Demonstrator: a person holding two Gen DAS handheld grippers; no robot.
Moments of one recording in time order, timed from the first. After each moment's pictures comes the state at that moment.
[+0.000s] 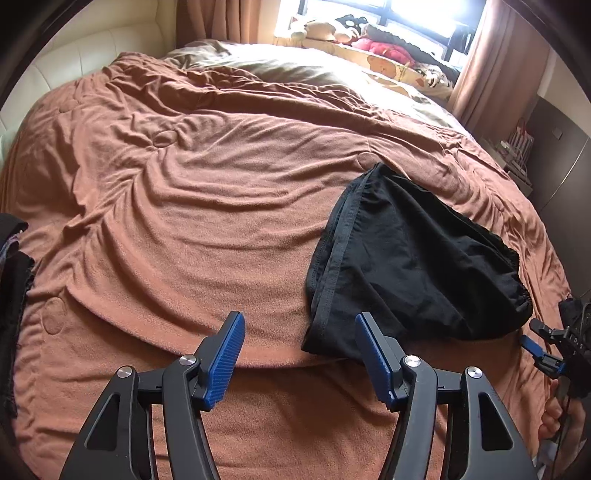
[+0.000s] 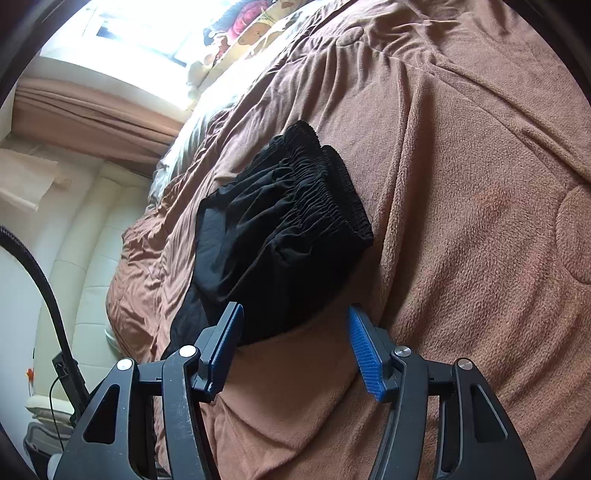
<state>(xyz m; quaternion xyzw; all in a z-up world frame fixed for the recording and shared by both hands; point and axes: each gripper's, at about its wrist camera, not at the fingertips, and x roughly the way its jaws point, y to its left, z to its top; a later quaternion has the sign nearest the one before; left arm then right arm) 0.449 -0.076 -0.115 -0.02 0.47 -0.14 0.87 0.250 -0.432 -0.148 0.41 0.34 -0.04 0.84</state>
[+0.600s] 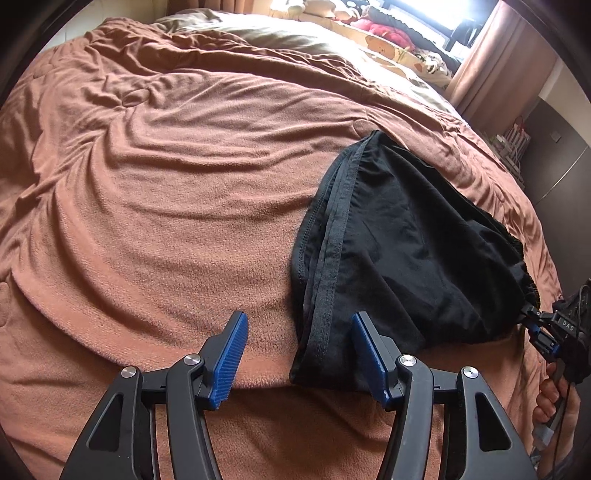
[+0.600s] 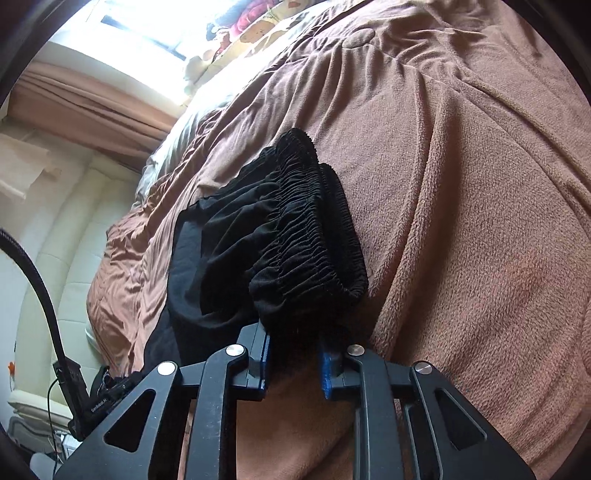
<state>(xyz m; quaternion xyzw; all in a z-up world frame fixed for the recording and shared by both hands) 0.477 -0.095 -0.167 -0.05 0.51 -0.17 0.84 0.288 -0.438 -0.146 0.38 0.34 -0.05 0.86</state>
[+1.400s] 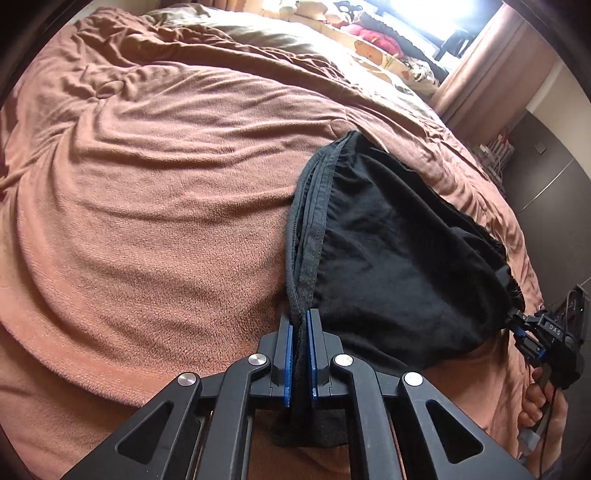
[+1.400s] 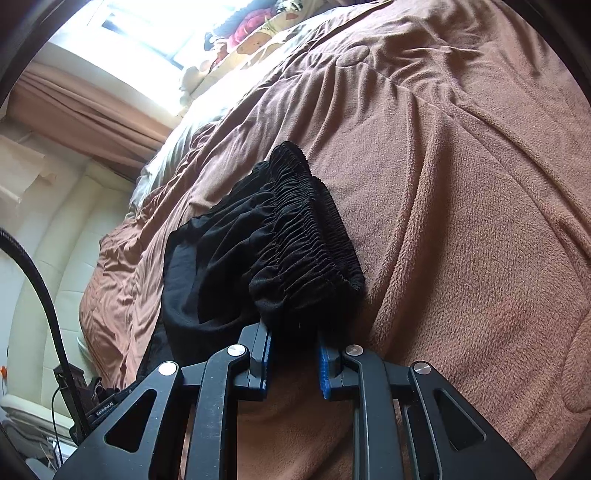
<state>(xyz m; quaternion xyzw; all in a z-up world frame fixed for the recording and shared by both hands) 0.487 -0.112 -0.174 -0.10 0.50 -0.20 0.84 0.286 -0.444 -0.141 0.37 0.33 -0.07 0.87</state>
